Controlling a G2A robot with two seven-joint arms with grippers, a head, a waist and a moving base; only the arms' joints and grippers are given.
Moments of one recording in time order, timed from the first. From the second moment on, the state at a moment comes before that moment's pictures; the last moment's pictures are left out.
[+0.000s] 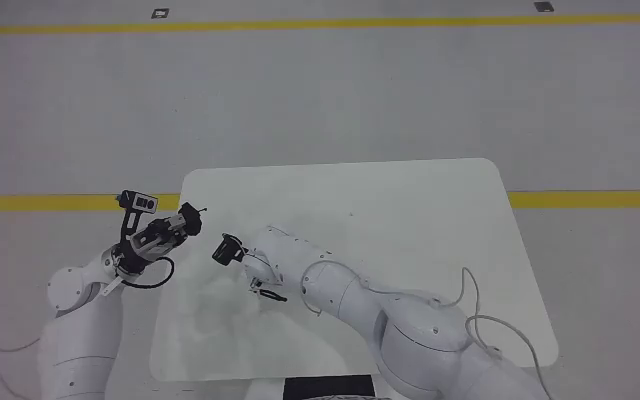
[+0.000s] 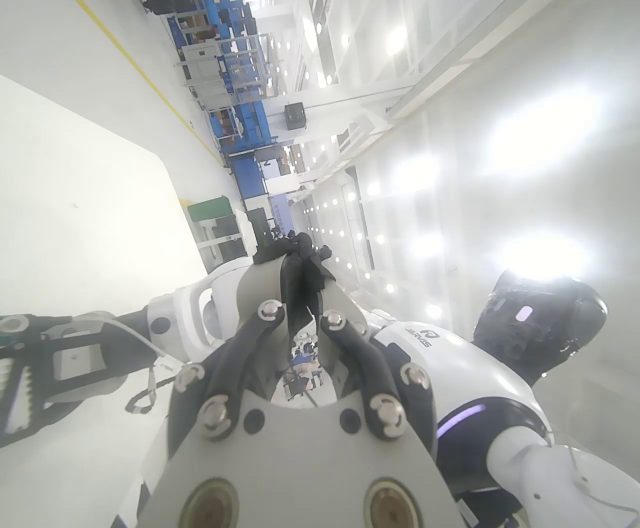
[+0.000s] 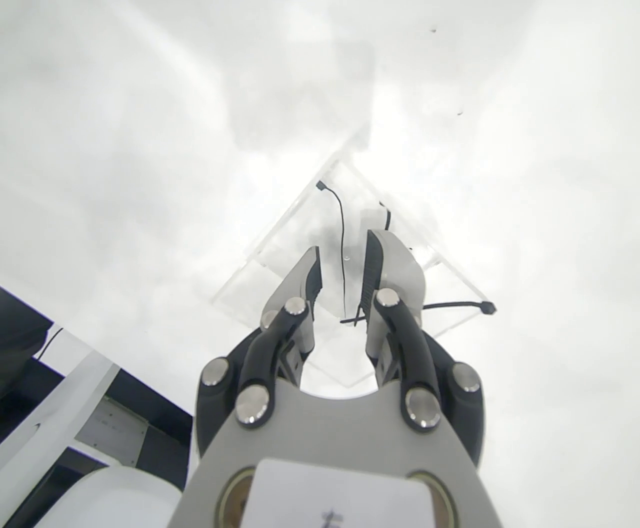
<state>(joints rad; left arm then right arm) 1.50 -1.15 -1.81 -1.38 -0.72 -0.34 -1.39 -0.63 -1.98 0.17 -0.49 -0.78 -0.10 0.96</state>
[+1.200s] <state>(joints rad) 1.50 -1.15 -1.81 -1.38 -0.72 -0.34 -1.39 -0.58 -1.96 0.22 -0.62 -0.76 -0.07 1.07</state>
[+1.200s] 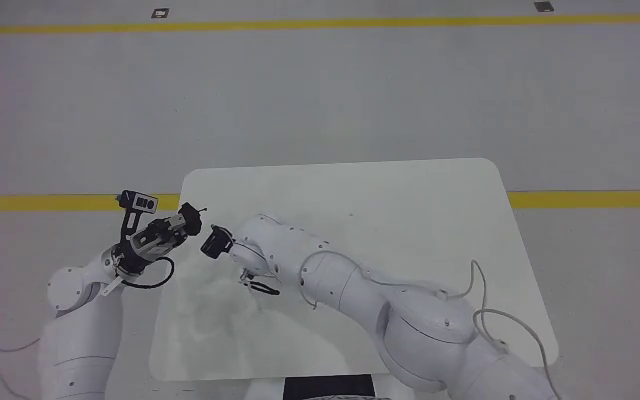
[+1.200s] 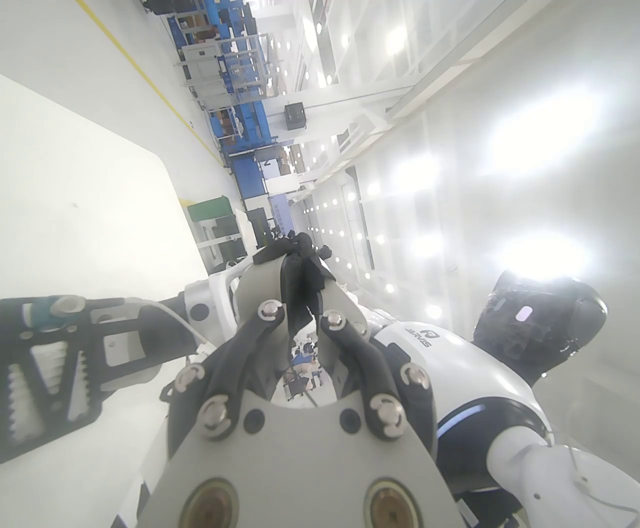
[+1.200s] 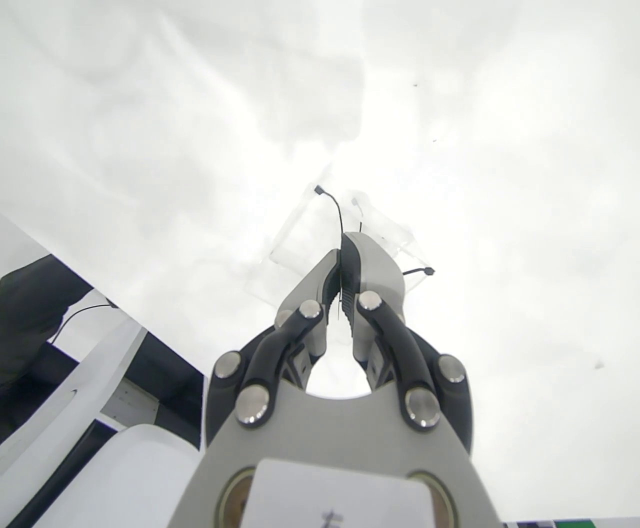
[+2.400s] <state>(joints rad) 1.50 -1.15 -1.81 -1.38 -0.72 -0.34 -1.39 -0.77 -1.71 0.55 -0.99 -0.79 -0.08 1.01</state>
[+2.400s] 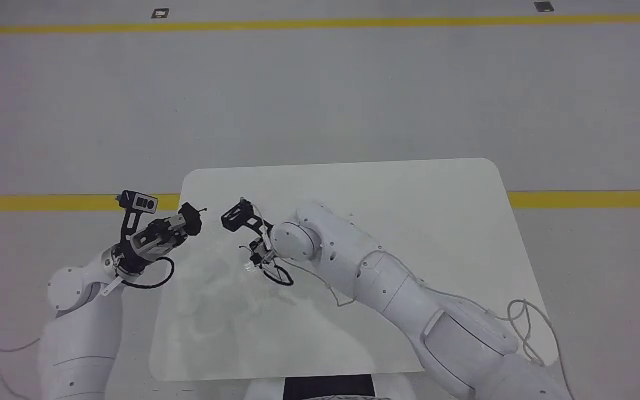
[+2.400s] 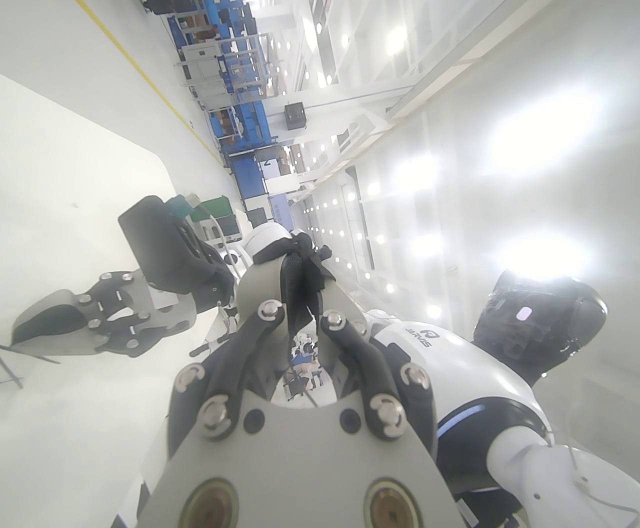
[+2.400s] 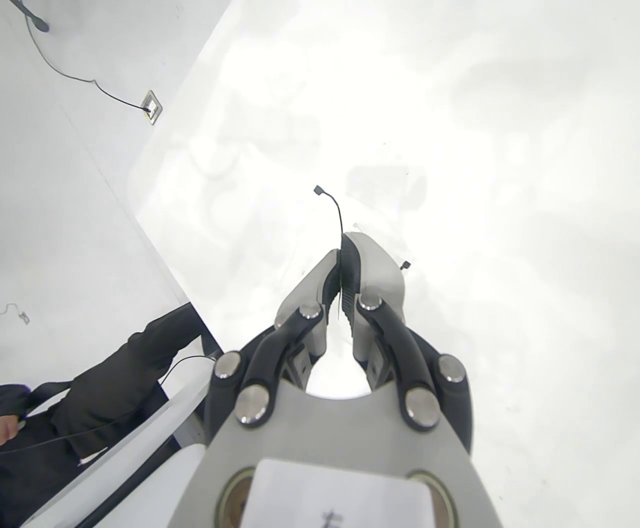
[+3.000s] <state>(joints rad) 1.50 -1.15 -1.81 -1.38 -0.72 -0.34 -1.39 -1.00 -1.65 0.80 -1.19 -0.77 0.17 0.51</state>
